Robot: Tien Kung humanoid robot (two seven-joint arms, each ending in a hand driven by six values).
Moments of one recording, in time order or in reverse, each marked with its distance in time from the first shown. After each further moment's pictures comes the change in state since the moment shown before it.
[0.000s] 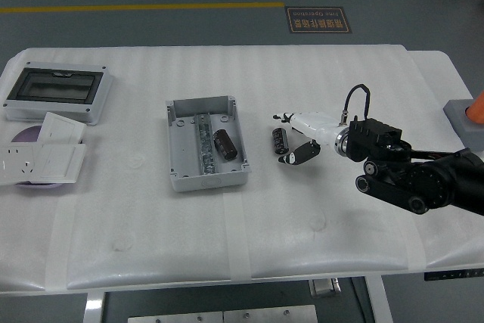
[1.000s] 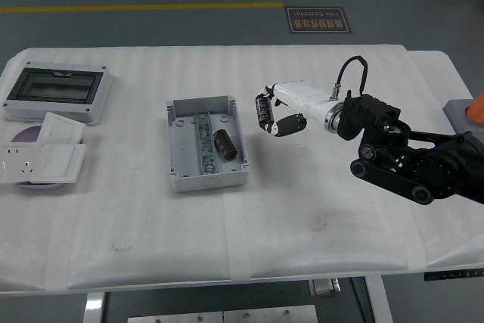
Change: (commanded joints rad) left arm 0.003 0.000 -0.013 0.000 0.013 0.001 -0.001; right arm 0.014 -0.026 0.221 0.217 -0.147 -0.007 -0.050
